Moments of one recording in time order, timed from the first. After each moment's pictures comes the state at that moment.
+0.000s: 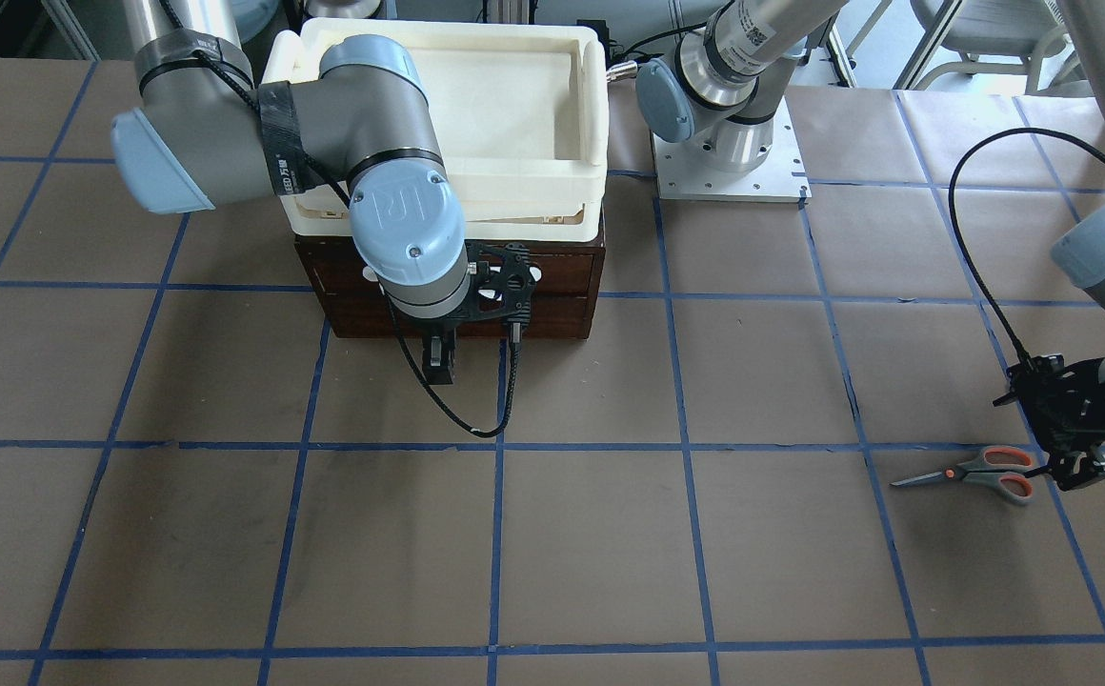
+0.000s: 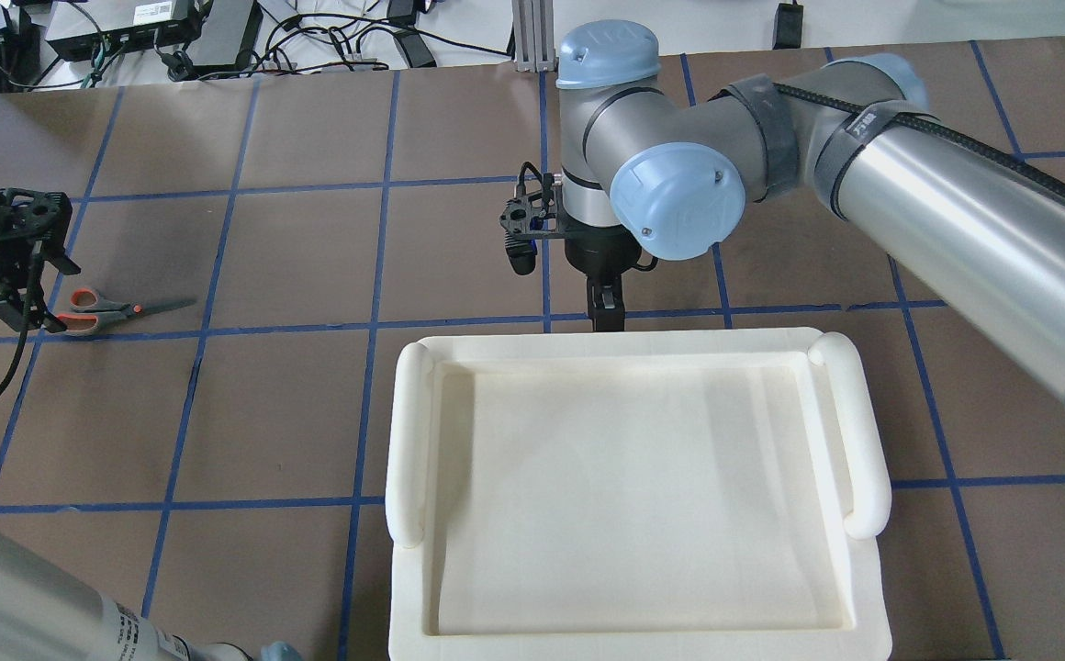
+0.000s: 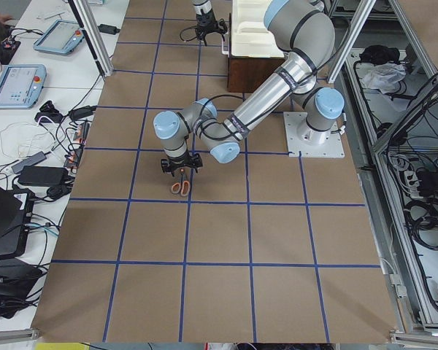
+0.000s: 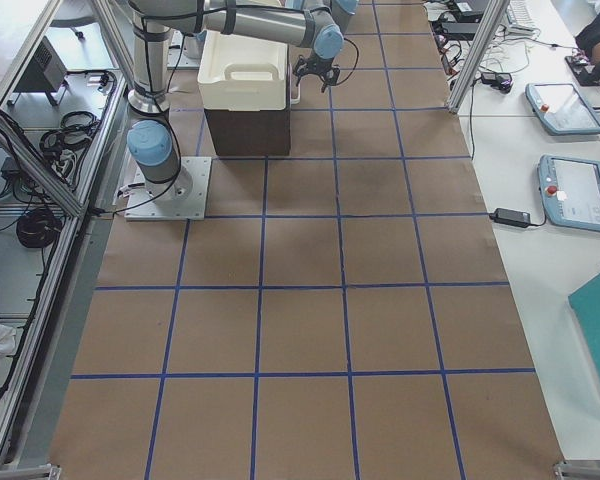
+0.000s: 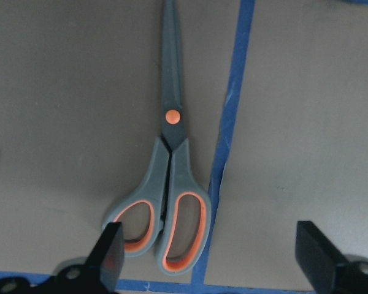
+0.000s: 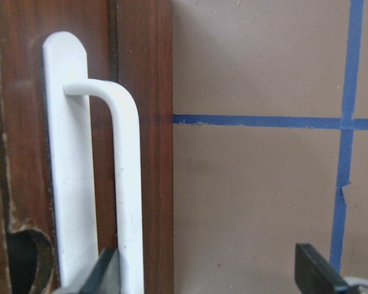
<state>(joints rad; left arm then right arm) -0.97 -2.06 -1.62 -1.09 1.63 2.03 1.88 -1.22 1.58 -1.65 -1.49 -1.29</state>
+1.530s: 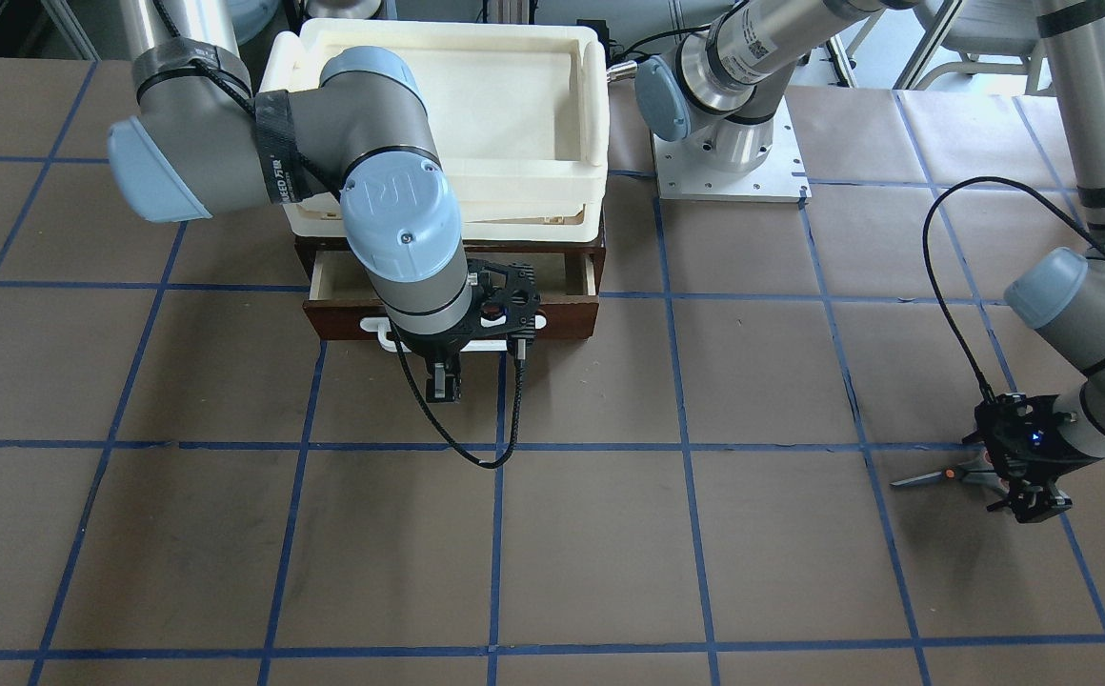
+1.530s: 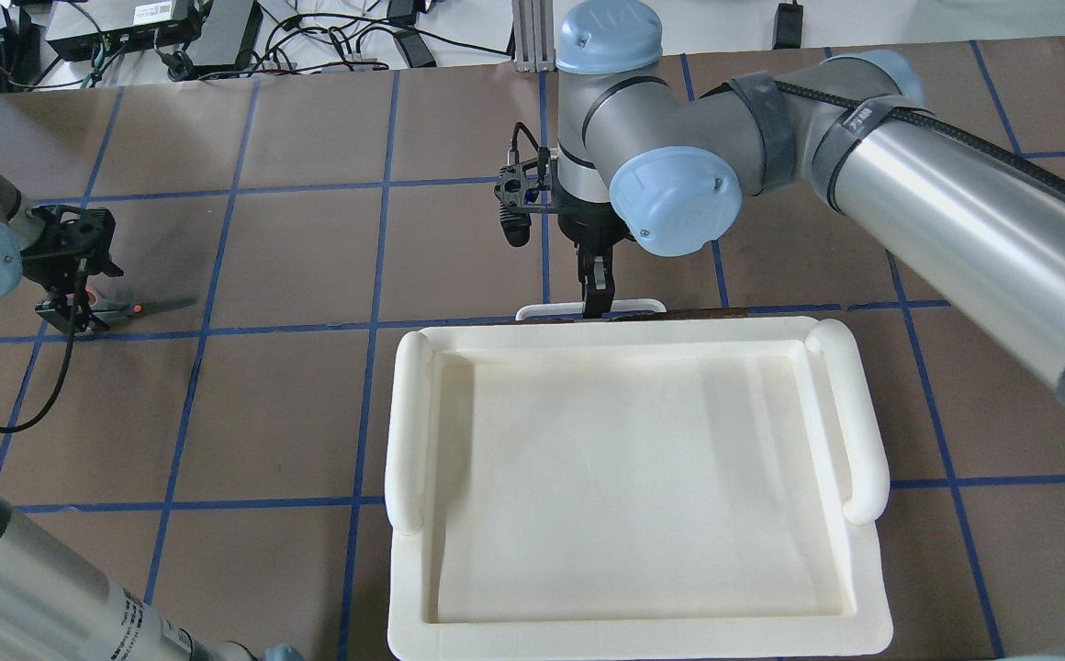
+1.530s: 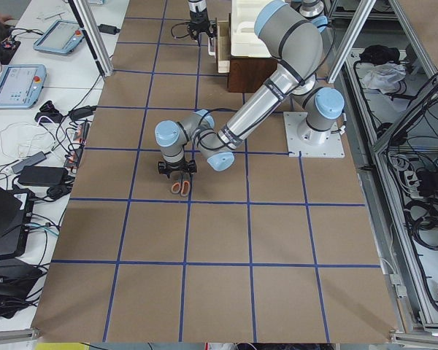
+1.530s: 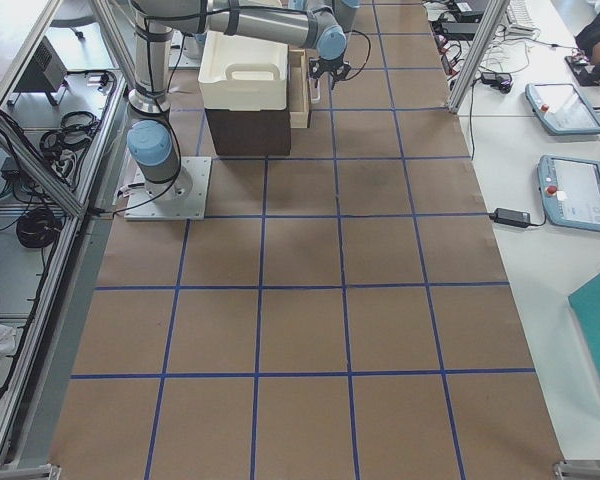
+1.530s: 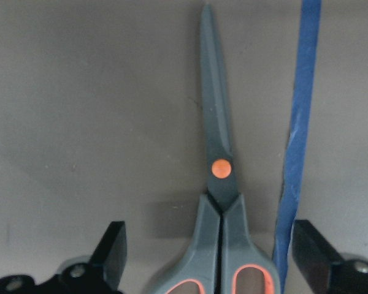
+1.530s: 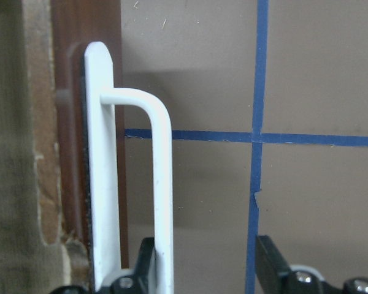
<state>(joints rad) -0.98 -2.14 -1.66 -0.94 1.57 2.10 1.87 -1.20 1.55 -1.80 -1.50 -1.31</state>
